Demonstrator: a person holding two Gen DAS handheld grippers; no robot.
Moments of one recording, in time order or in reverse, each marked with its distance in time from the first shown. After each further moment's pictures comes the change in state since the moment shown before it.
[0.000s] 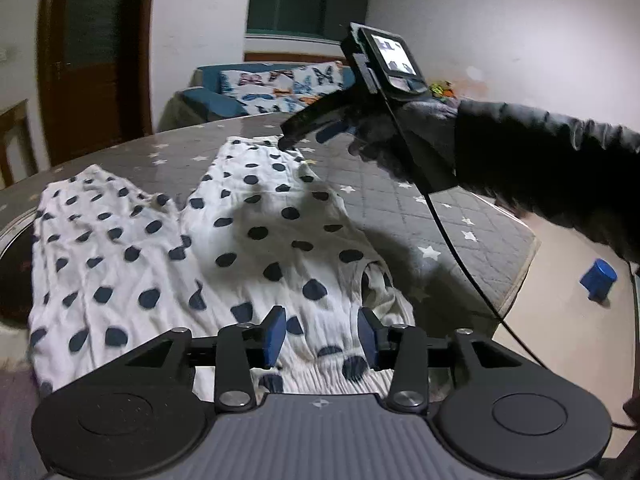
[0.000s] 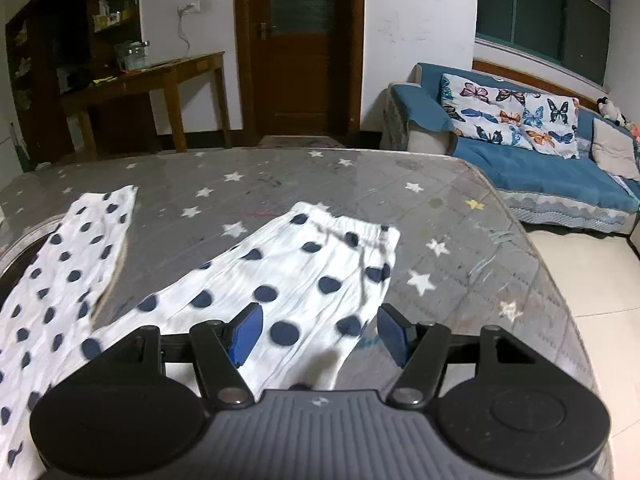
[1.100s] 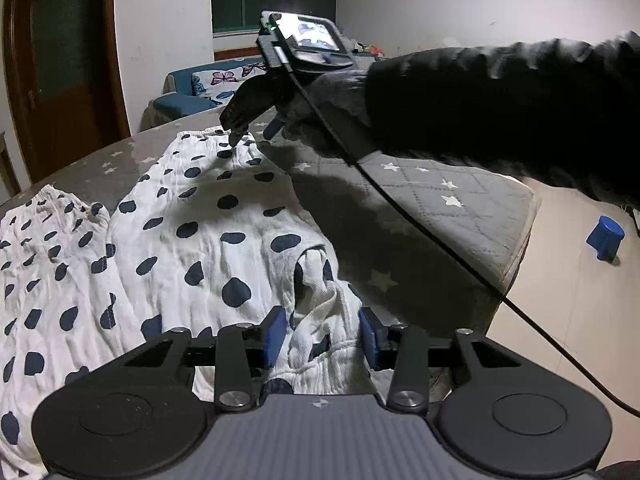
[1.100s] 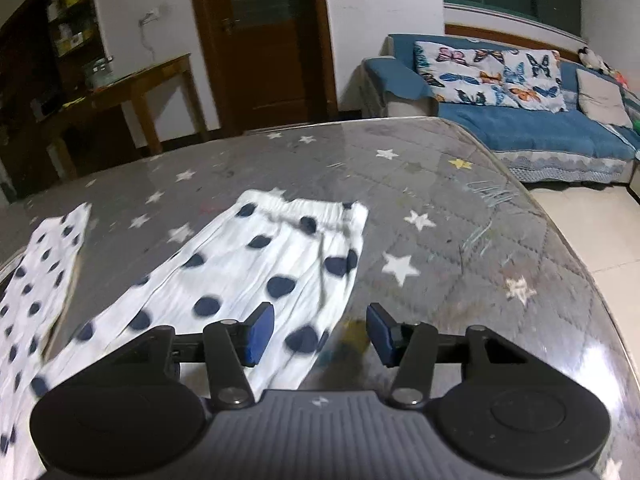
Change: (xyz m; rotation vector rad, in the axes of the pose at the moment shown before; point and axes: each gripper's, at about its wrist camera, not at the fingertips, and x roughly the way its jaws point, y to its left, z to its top) left arm 0.060 -0.053 -0.009 0.142 0.027 0.010; right arm 0.058 -0.043 0.001 0.157 0.041 -0.012
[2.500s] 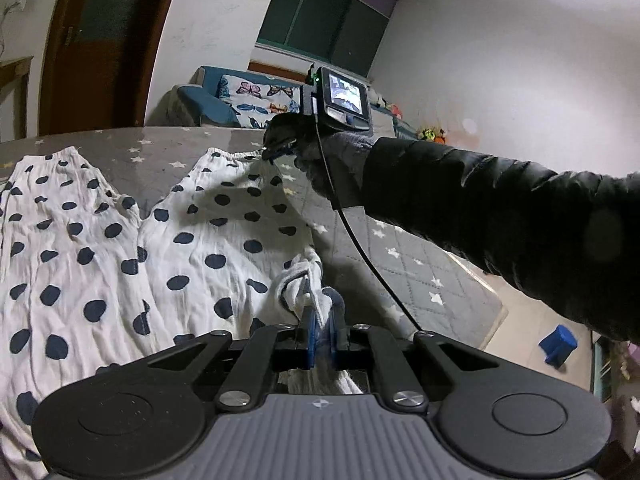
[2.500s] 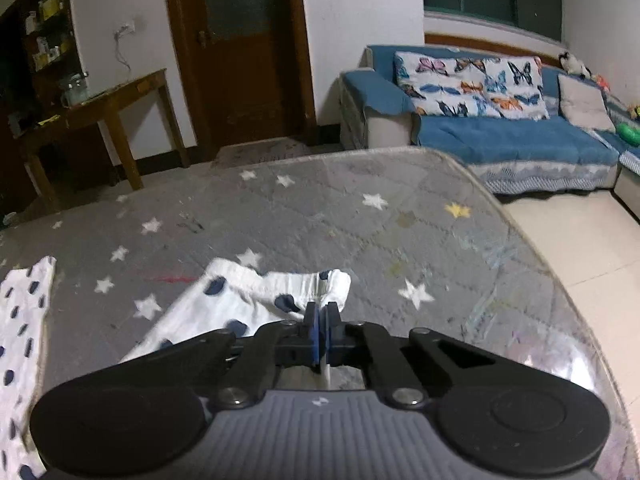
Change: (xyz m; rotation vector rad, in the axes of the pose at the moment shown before) left arm -0.052 0.052 0.021 -0.316 -0.114 -0.117; right arm 0.026 0.009 0.052 0.014 -0.045 -0.051
